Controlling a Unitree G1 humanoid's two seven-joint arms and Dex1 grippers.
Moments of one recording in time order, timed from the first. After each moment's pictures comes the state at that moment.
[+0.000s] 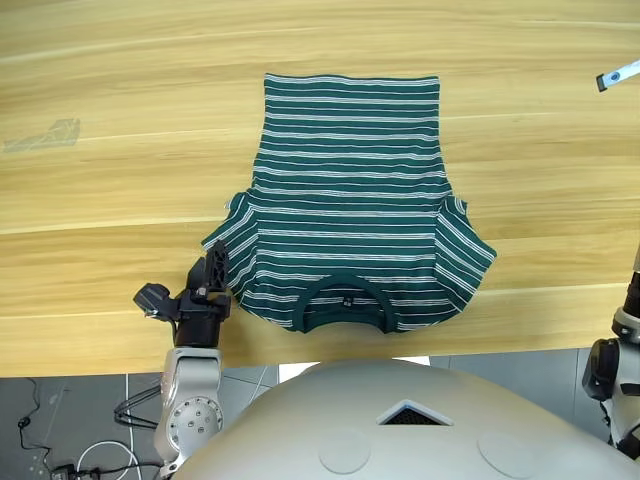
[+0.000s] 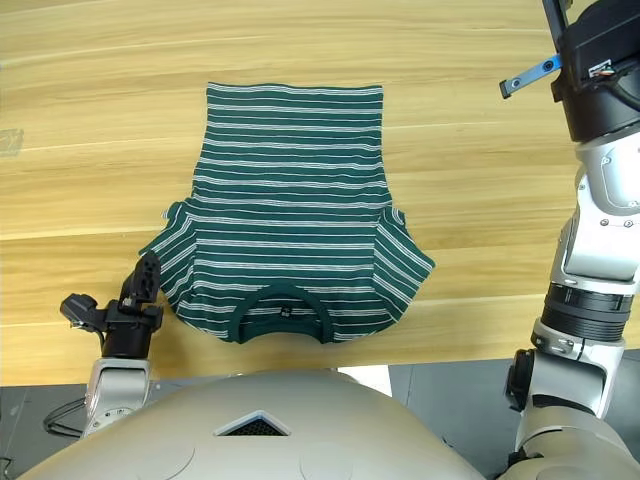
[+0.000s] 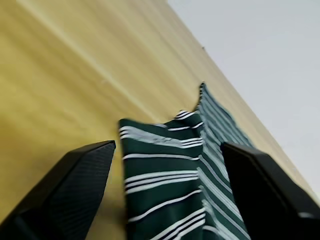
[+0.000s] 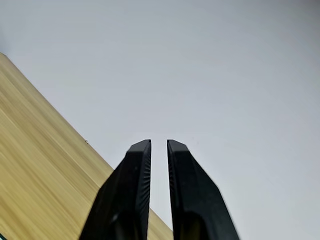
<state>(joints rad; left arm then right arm) 0.78 0.04 0.20 -0.38 -0.94 0.14 -0.25 -0.21 -0.62 -0.19 -0.12 -0.01 -0.31 0.37</state>
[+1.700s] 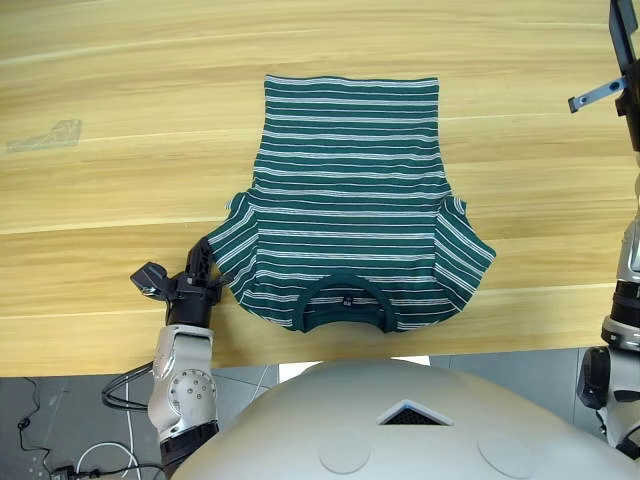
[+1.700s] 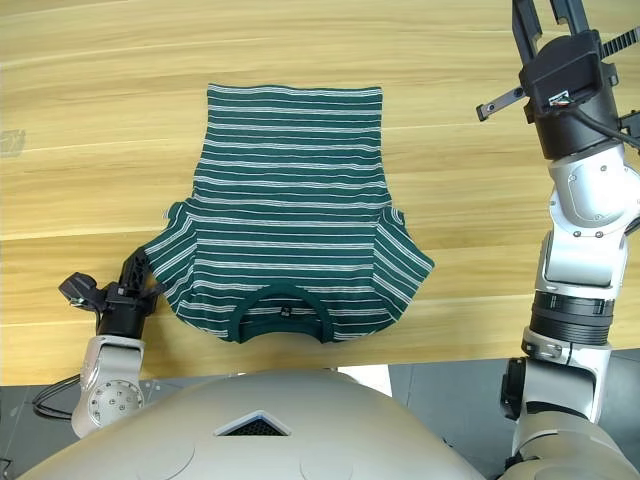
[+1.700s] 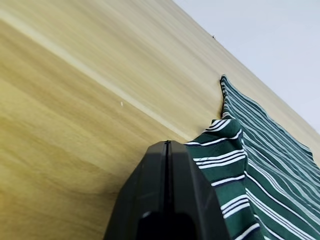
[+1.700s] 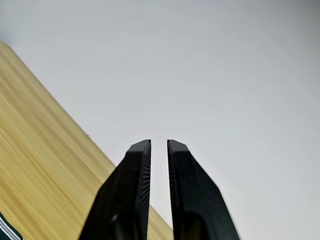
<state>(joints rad) 0.60 0.06 0.29 -0.24 -0.71 0.16 -0.29 -0.18 -0.59 -0.15 -0.09 -0.09 -0.38 0.31</state>
